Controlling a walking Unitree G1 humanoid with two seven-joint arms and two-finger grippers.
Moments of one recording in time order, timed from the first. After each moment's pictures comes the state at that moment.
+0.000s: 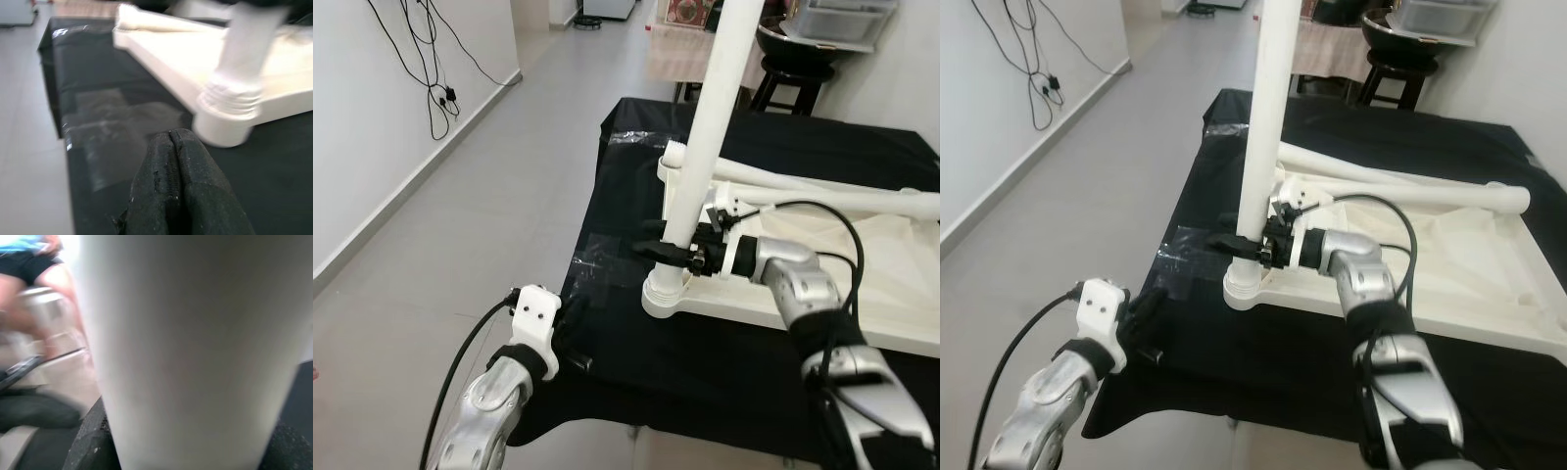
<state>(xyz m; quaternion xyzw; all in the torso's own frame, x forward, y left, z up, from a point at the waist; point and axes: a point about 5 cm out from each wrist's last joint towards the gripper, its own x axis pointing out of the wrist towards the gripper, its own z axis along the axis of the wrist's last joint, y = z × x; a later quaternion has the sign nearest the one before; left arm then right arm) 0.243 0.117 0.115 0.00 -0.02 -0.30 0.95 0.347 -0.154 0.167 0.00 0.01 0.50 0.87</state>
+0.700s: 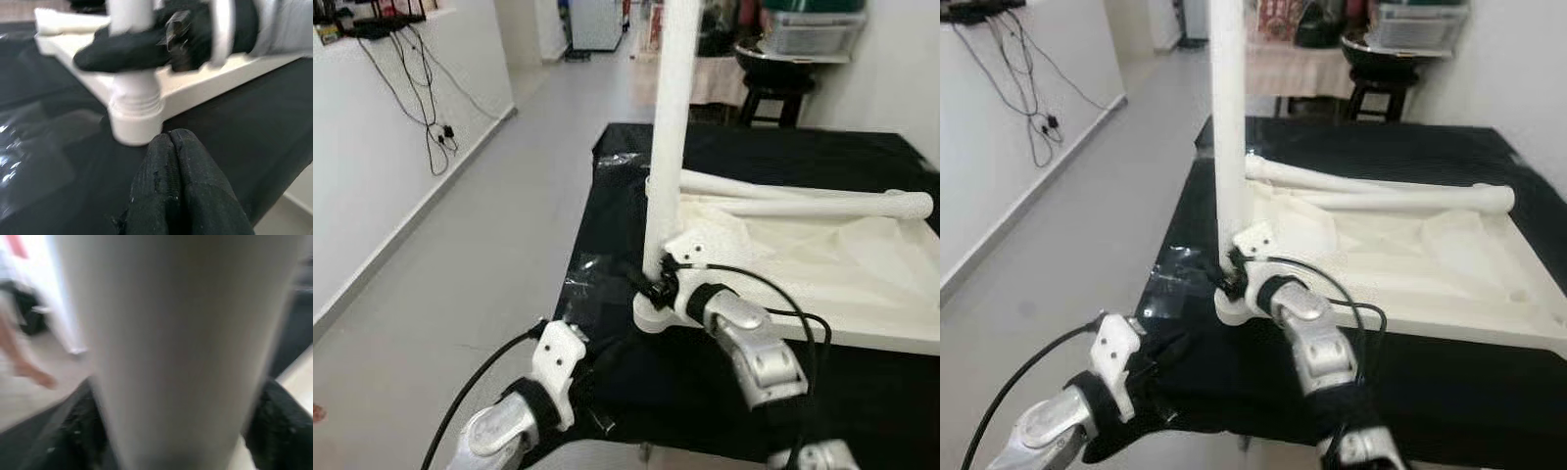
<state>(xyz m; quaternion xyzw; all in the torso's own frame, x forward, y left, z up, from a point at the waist) 0.209 0.106 0.116 0.03 0.00 -0.36 0.93 0.328 -0.113 0.145 -0.03 0.04 0.38 0.92</state>
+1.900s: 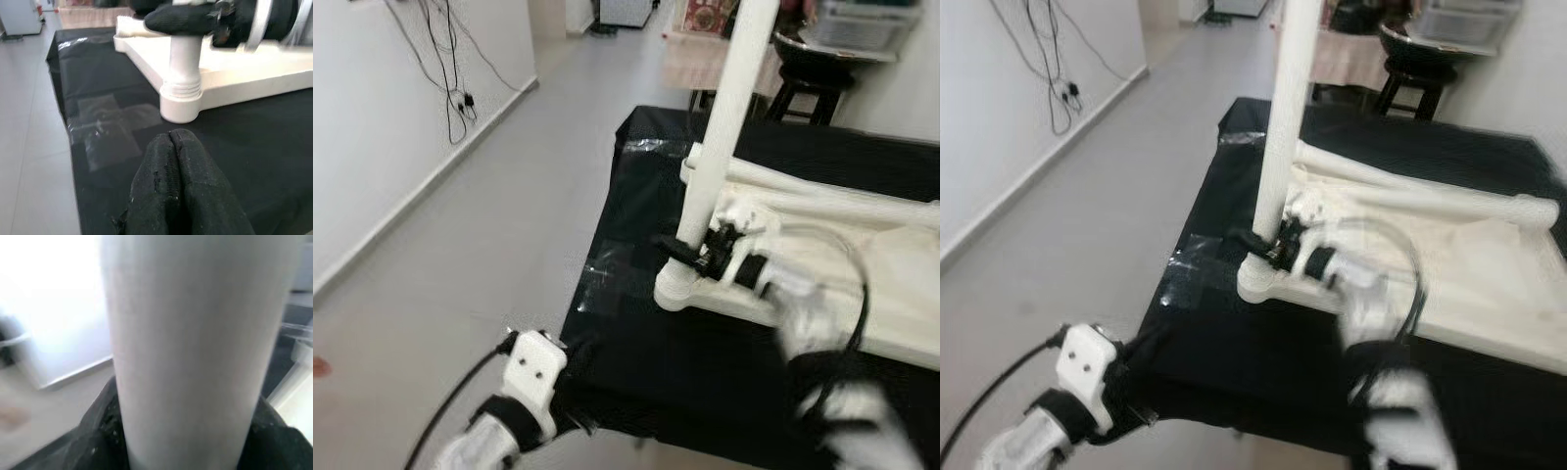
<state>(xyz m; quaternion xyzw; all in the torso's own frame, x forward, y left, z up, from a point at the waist) 0.185 0.111 0.133 0.03 -0.02 -0.29 0.96 0.330 -0.141 0.145 0.01 0.01 0.25 0.97</state>
